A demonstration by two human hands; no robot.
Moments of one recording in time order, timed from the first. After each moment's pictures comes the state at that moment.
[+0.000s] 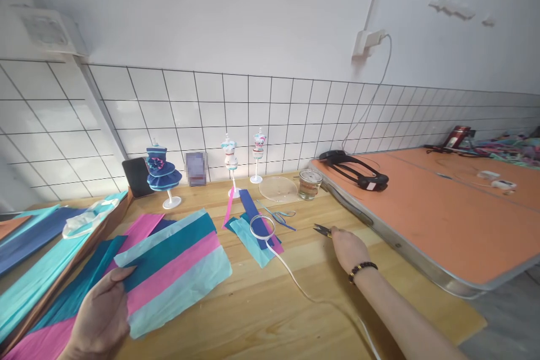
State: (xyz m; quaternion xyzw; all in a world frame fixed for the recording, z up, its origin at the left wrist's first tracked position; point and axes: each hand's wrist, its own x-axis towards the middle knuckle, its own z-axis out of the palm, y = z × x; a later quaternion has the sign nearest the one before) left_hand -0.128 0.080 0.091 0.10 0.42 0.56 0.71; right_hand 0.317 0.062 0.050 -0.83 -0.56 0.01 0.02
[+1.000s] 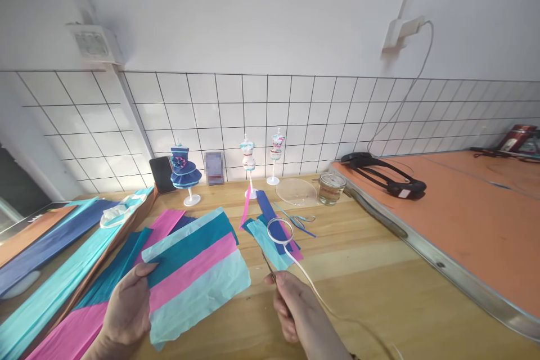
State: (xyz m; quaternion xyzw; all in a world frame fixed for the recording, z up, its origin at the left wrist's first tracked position) left_hand -0.129 0.071 0.090 0.12 0.34 0.54 0.76; right_hand 0.136 0.006 0.074 -0.49 -0.37 0.63 0.48
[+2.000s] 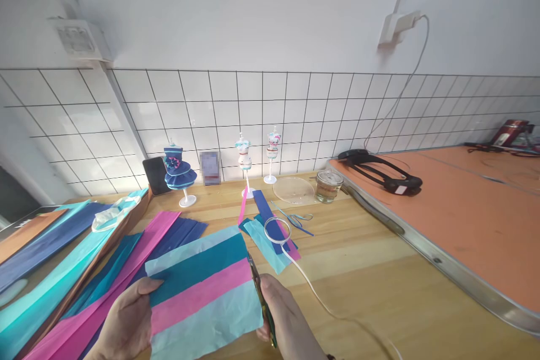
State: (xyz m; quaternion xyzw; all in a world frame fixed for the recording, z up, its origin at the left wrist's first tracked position) left_hand -0.118 0.059 0.089 0.17 0.33 0.44 0.82; right_hand 0.113 0.005 0.076 -0.48 -0.37 0.62 0.49
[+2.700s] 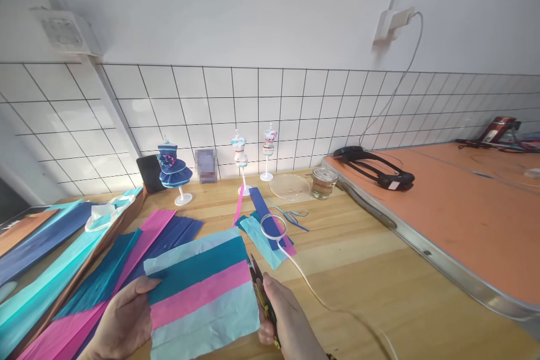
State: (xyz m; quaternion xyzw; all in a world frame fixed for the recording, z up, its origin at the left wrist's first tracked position) left_hand -0.115 0.059 0.090 0.18 0.36 0.45 0.80; right_hand 0.117 0.004 0.063 -0.44 -0.31 0.67 0.52
